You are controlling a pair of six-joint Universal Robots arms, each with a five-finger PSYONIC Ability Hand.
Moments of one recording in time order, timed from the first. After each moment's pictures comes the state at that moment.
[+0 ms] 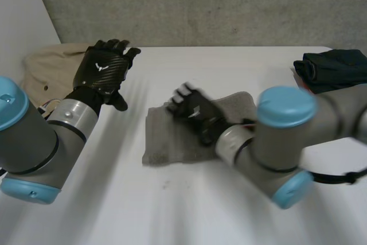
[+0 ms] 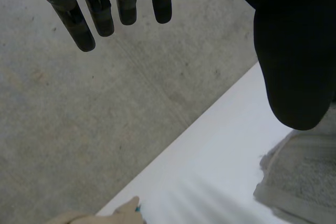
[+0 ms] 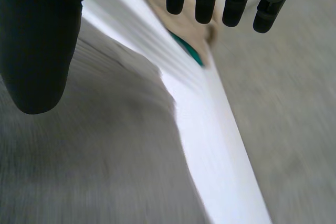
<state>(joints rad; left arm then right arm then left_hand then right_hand) 4.32 -1.81 -1.71 3.60 -1.45 3.49 2.20 -0.95 1.36 -0.20 1.26 2.35 0.20 0.17 0.18 0.17 0.05 0.22 0.21 0.20 0.20 0.05</state>
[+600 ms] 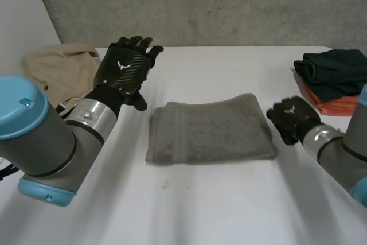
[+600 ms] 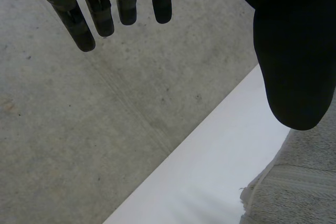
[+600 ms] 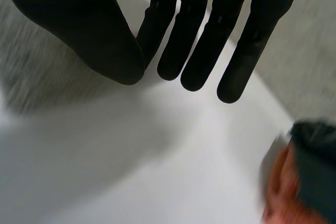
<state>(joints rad) 4.22 -1.84 -1.66 3.59 -1.45 3.49 1.78 -1.12 1.65 -0.17 1.29 2.46 0.20 0.17 0.18 0.17 0.05 1.13 1.18 1.18 1.19 1.00</state>
